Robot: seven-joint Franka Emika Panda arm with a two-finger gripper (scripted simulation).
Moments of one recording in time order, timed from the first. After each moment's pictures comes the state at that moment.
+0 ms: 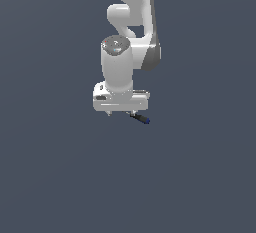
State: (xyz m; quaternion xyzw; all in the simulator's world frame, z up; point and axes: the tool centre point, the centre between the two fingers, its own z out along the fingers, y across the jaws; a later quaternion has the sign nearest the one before) arm -0.003 -0.026 0.167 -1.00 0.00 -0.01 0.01
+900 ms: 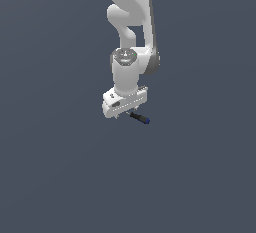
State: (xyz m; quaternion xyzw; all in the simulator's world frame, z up) arm -0.045 -0.009 0.113 -0.97 -0.25 0.00 0.00
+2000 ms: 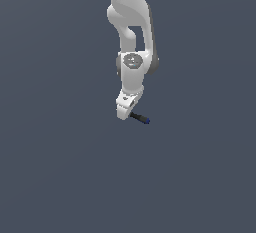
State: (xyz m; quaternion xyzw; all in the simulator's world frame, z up) arm -0.097 0.017 0.067 -0.86 -0.50 0.00 0.00
